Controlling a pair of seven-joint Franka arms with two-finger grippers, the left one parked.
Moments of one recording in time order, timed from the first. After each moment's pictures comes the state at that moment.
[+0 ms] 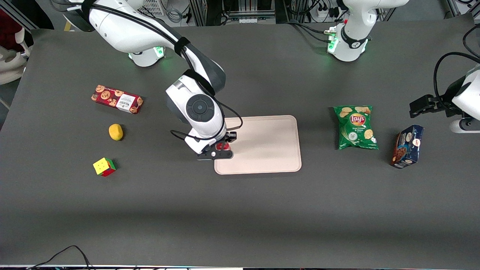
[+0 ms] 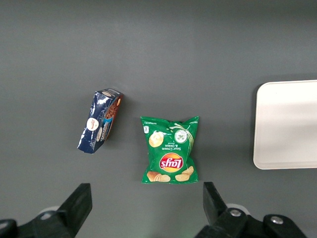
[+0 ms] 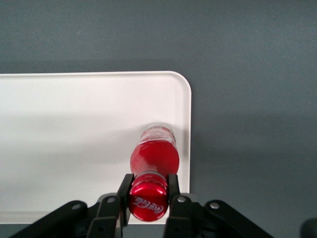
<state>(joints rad) 0.37 0.66 0.35 -1.40 -0.18 1.96 0.74</state>
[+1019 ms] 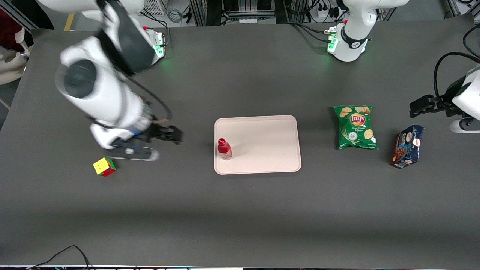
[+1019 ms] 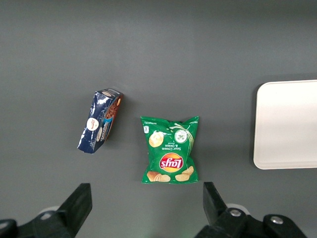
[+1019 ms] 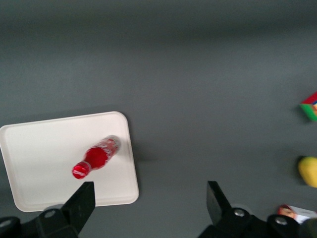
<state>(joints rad) 0.12 0.35 0.35 -1.36 -0.07 1.72 0.57</state>
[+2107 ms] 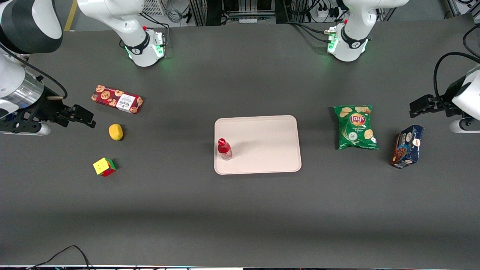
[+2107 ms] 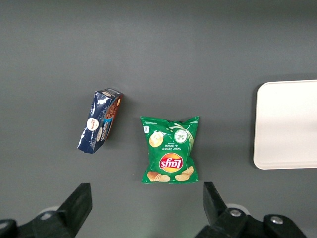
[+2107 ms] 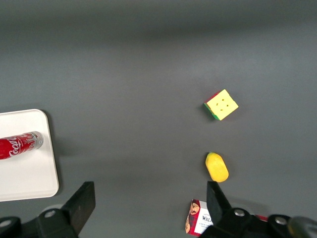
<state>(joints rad) 0.05 -0.05 -0.02 -1.82 0.04 1.83 0.13</state>
